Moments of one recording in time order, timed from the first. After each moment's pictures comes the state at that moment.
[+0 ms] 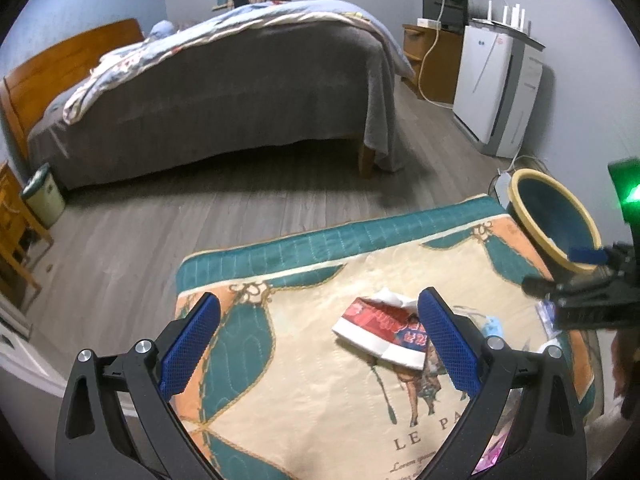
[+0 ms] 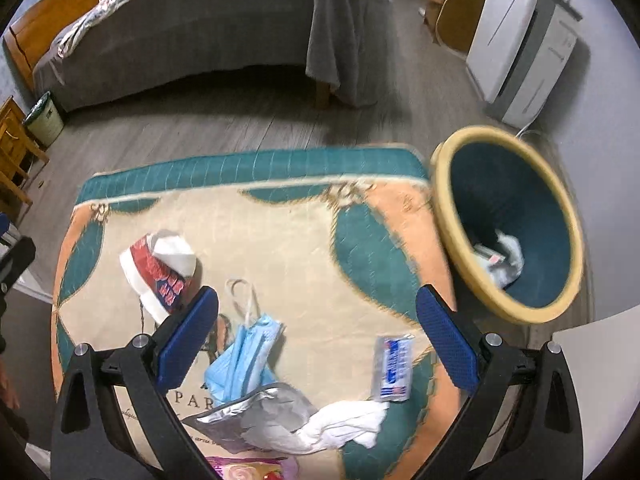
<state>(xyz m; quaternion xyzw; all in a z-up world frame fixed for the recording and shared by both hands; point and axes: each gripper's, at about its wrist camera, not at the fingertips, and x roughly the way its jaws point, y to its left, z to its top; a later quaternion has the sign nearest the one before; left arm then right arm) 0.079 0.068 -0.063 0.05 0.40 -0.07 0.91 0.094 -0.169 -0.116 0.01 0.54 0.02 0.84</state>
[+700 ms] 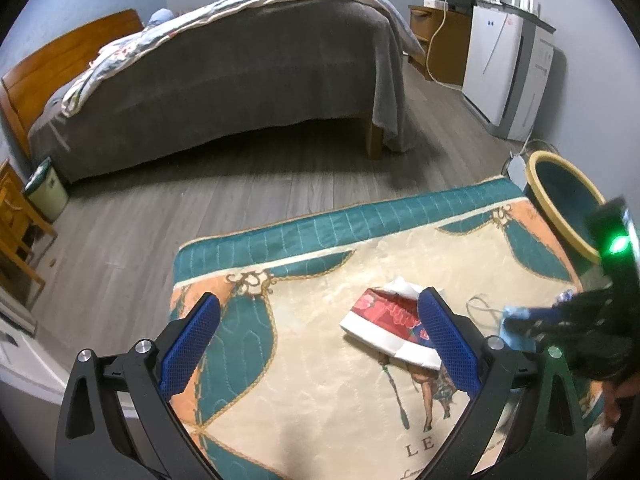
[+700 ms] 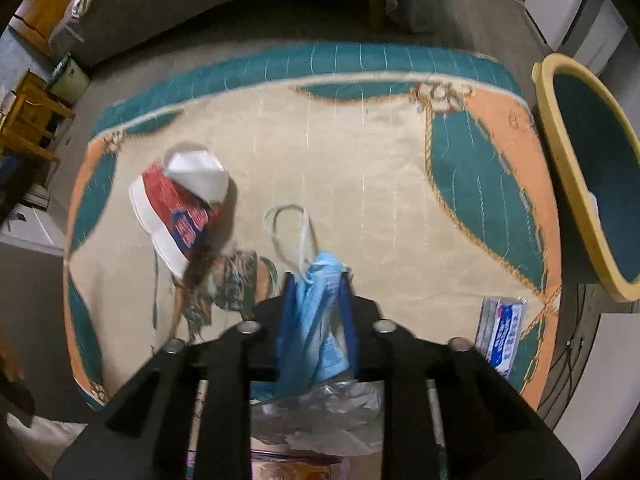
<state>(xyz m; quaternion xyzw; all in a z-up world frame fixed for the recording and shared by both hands) 0.094 0.058 -0.088 0.07 0.43 -0.06 0.90 0.104 -0.145 -0.173 0.03 0.61 0.09 0.78</state>
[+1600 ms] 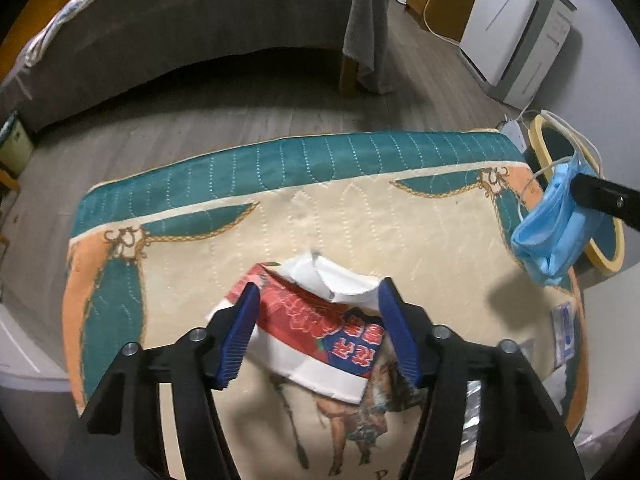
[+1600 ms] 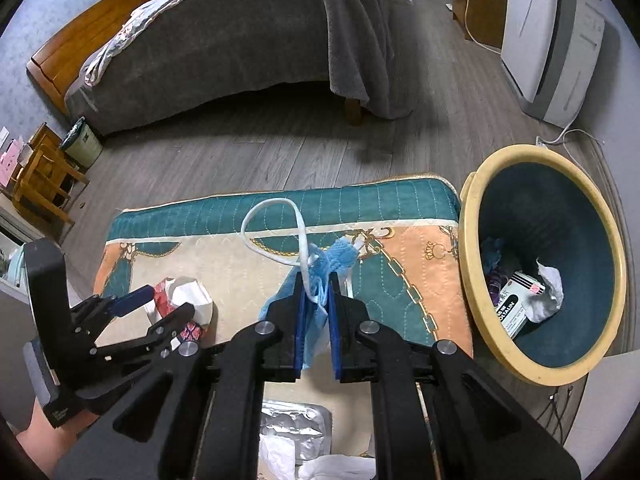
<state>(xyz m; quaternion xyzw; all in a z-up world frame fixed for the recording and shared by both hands) 0.139 -0.006 -0.158 0.02 0.53 -0.08 0.84 0.142 -0.212 -0.107 0.07 0.51 0.09 0.85</state>
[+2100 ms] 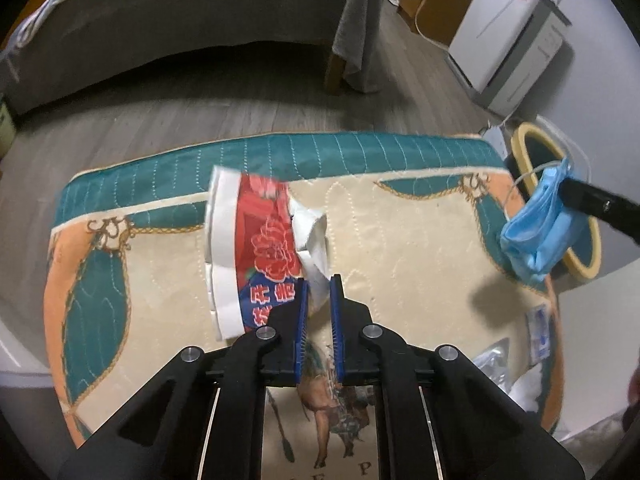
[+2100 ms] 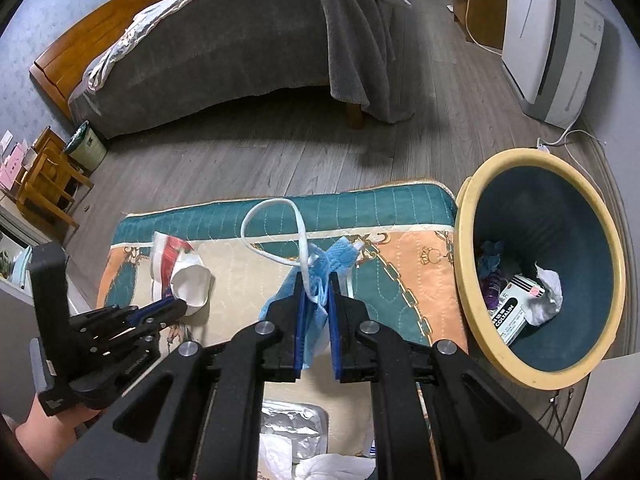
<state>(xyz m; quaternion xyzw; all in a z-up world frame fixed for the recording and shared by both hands) 0.137 0.006 -0.154 -0.03 0.54 -0.11 0.83 0.141 -0.217 -0.098 0.07 0.51 0.09 0.85</state>
